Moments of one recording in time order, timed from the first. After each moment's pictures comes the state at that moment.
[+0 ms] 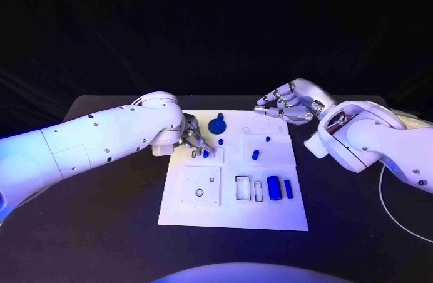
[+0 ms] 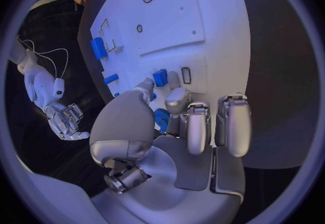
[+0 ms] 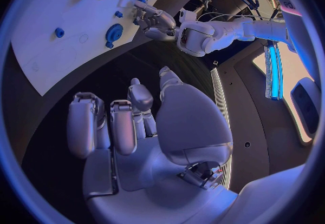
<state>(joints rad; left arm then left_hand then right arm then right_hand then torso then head) 1.28 -0.58 -0.01 1.32 -1.09 0.31 -0.68 0.98 -0.10 0.17 0.27 0.06 0.95 0.02 0.73 0.53 1.35 -0.05 1.15 1.04 1.47 -0.10 1.57 1.31 0.03 1.47 0.01 1.50 1.31 1.22 -0.95 0.05 1.73 -1.03 -0.43 -0.11 1.24 -0.06 0.01 0.28 0.21 1.02 0.14 0.07 0.07 1.32 0.05 1.04 1.21 1.46 -0.03 1.47 1.31 0.05 1.43 0.08 1.39 1.23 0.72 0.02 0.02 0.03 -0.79</state>
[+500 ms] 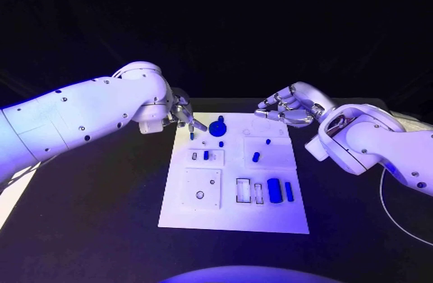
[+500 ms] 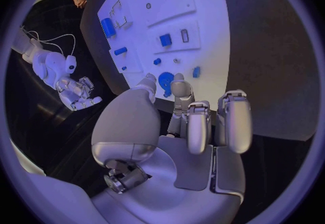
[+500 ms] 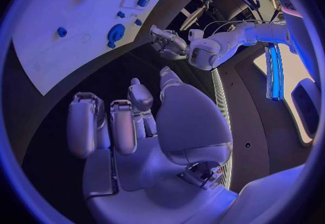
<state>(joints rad) 1.39 -0.63 0.05 1.32 -1.07 0.33 -0.69 1.09 -0.06 0.07 0.26 0.07 0.85 0.07 0.66 0.47 1.23 -0.01 0.99 0.86 1.47 -0.08 1.57 1.31 0.03 1.47 0.03 1.45 1.31 1.22 -0.95 0.05 1.72 -1.03 -0.42 -0.11 1.24 -0.06 0.00 0.29 0.20 1.02 0.14 0.07 0.07 1.32 0.05 1.04 1.21 1.46 -0.03 1.47 1.31 0.05 1.43 0.08 1.39 1.23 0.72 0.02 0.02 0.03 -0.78</state>
